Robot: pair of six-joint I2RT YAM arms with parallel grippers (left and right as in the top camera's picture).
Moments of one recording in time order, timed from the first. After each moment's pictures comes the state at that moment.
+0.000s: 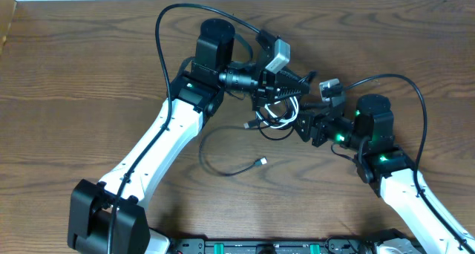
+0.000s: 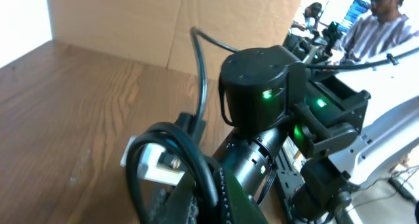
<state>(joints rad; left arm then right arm) -0.45 1.61 1.26 0.00 1.23 0.04 0.24 1.20 0.57 0.13 -0.64 0.32</state>
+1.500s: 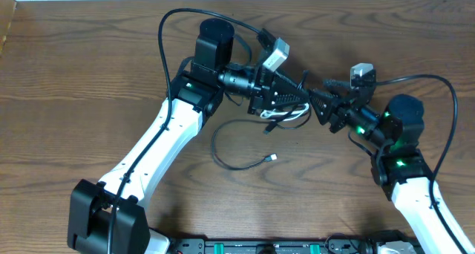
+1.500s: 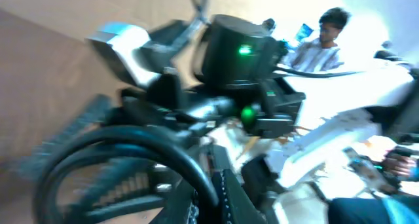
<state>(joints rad) -0.44 1.61 1.26 0.00 1.42 -0.16 0.13 1.12 0.57 0.31 -0.59 0.30</state>
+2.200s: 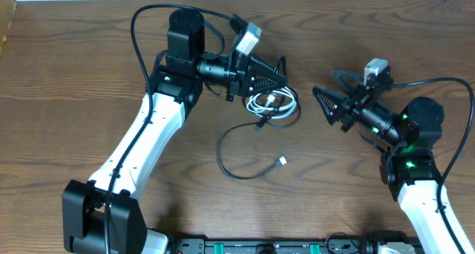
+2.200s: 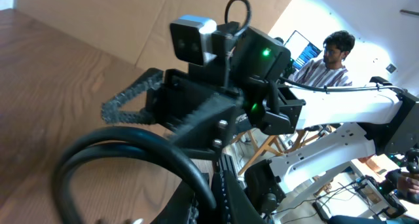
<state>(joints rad) -0.31 1.61 1.26 0.05 1.47 -0.23 0.04 1.09 0.57 0.43 -0.81 0.31</state>
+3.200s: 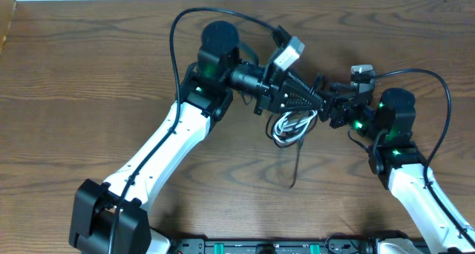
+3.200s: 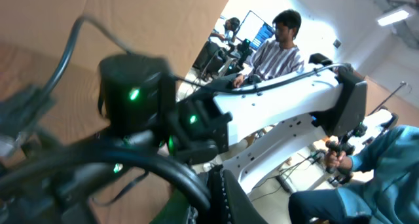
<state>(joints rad) -0.50 1.61 1.26 0.41 1.49 -0.57 0.09 1.25 0.57 0.25 -0.52 0.31</state>
